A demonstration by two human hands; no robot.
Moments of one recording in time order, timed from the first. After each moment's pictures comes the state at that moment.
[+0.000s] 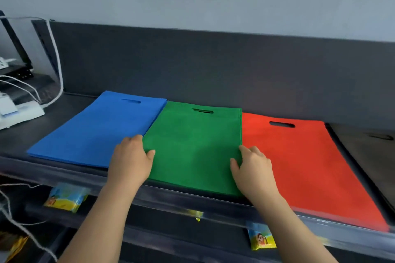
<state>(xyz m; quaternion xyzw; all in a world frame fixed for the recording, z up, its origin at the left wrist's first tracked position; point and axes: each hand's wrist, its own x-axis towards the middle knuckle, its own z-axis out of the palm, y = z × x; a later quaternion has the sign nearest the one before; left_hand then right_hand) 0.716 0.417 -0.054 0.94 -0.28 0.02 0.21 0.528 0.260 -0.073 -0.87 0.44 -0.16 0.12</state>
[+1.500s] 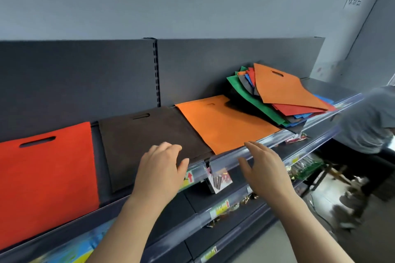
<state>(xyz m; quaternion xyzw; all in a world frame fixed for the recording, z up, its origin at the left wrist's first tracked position) 0.238 0.168 -0.042 0.64 -0.72 0.01 0.27 0.018 0.164 -0.038 -0.69 0.68 -0.22 0.02</state>
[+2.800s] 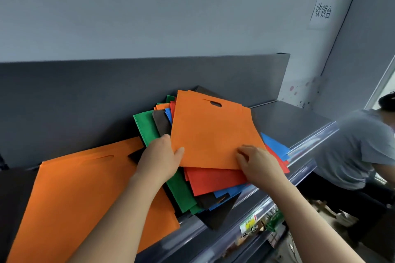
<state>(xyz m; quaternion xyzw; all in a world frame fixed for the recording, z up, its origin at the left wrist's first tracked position) -0.070 -0.139 -0.010 0.68 -0.67 -0.12 0.26 -0.297 -0.130 -0.023 -0.70 0.69 -0.19 0.03</state>
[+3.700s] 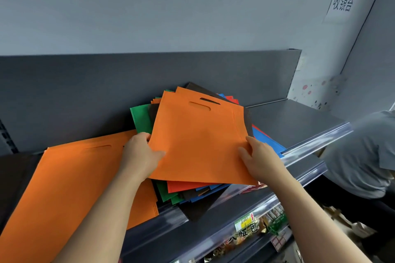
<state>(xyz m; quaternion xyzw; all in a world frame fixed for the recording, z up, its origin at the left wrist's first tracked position) -0.077 -0.124 -0.018 0.74 -0.55 -0.16 0.35 -0.338 -0.142 -0.027 -0.70 0.67 -0.22 0.10</state>
